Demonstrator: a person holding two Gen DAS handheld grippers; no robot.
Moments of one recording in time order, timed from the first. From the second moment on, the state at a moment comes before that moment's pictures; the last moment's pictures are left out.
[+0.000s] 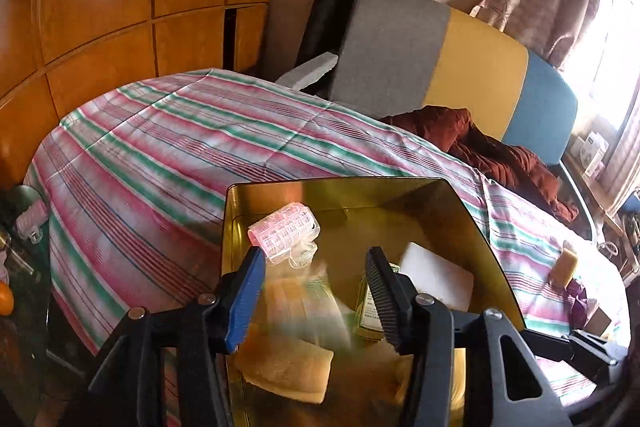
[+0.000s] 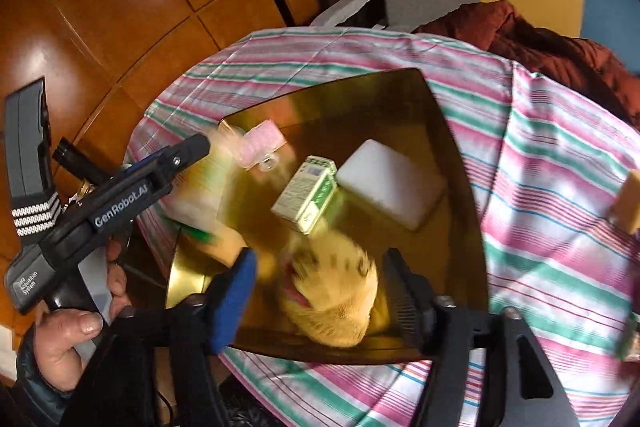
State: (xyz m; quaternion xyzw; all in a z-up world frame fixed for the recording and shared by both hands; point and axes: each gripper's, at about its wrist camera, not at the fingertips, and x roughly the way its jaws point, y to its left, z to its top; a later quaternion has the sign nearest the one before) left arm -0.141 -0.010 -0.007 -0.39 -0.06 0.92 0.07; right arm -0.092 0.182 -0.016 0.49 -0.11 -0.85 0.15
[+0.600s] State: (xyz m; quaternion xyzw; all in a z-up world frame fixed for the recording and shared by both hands) left arm -0.066 -0.002 0.007 -0.35 -0.03 0.94 0.06; right arm -0.041 0.176 -0.012 0.41 -0.01 -0.91 0.05
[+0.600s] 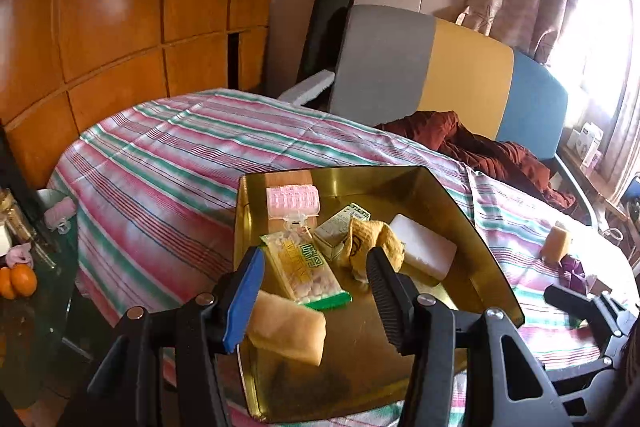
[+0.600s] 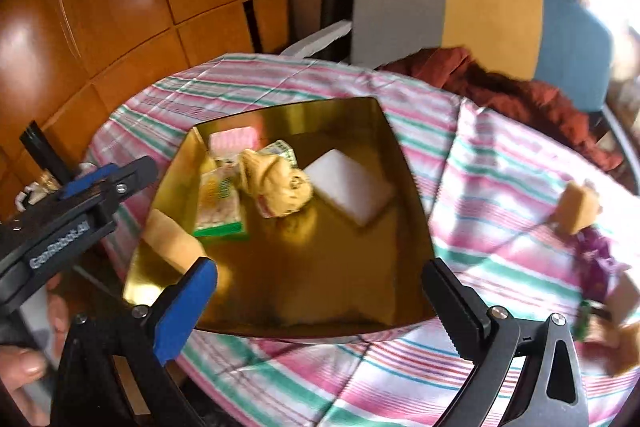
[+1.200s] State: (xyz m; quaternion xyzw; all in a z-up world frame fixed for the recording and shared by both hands) left arm -0.041 0.013 -0.003 -0.35 0.00 0.93 0.08; right arm -0.012 0.197 -0.012 0.39 -0.01 -0.92 0.02
